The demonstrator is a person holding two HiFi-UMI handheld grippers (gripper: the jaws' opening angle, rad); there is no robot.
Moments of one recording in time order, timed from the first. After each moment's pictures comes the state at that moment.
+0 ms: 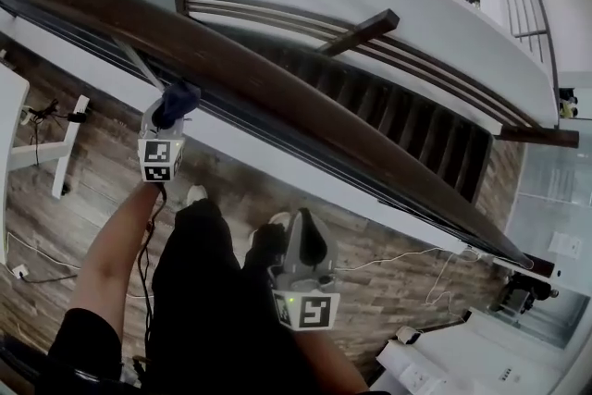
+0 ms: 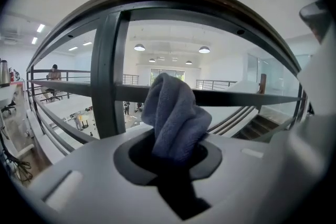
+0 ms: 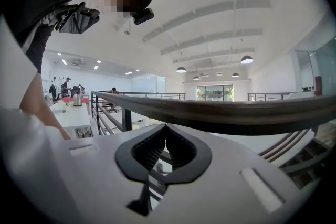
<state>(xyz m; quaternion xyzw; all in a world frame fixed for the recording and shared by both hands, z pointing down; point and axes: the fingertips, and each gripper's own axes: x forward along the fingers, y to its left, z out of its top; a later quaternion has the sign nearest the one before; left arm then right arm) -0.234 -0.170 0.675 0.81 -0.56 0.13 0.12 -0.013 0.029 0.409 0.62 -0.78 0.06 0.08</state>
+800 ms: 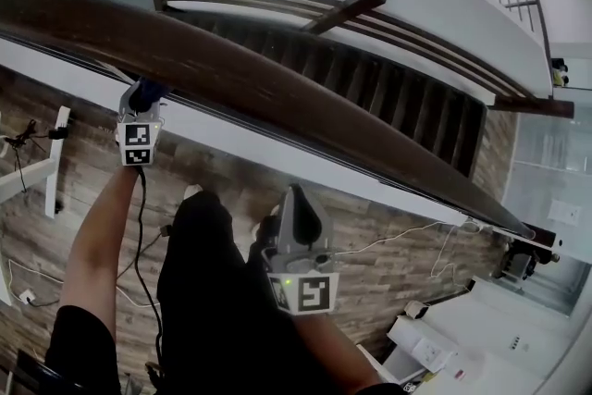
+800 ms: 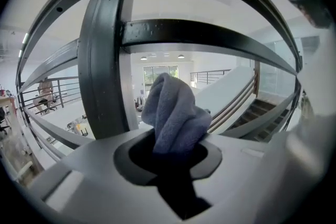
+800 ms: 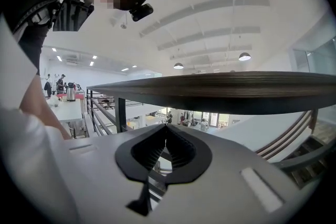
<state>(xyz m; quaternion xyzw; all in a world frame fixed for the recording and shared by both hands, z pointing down) -0.258 -0.223 0.729 0.83 -0.53 0.18 0.08 -0.032 -0.014 0.447 0.64 -0.76 0.06 0.10</state>
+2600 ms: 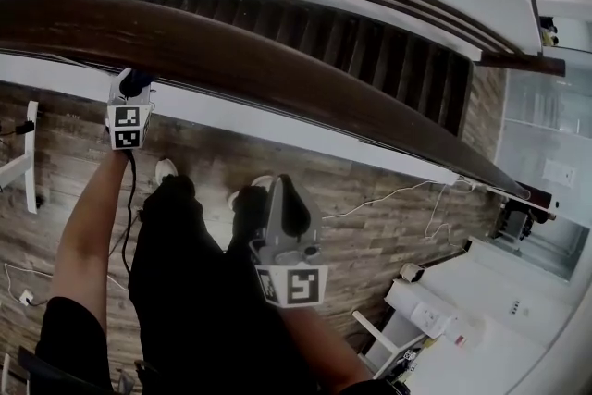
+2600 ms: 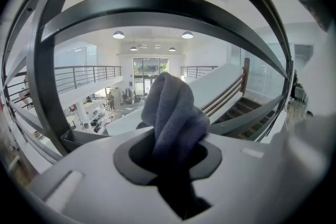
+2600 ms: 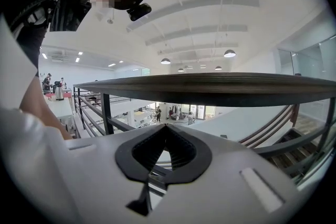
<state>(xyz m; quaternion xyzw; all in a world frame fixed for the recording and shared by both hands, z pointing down) -0.158 -0.184 0.750 0.85 -0.47 0.21 0.12 0.038 0.045 0.446 0.69 -0.71 0.10 0.10</state>
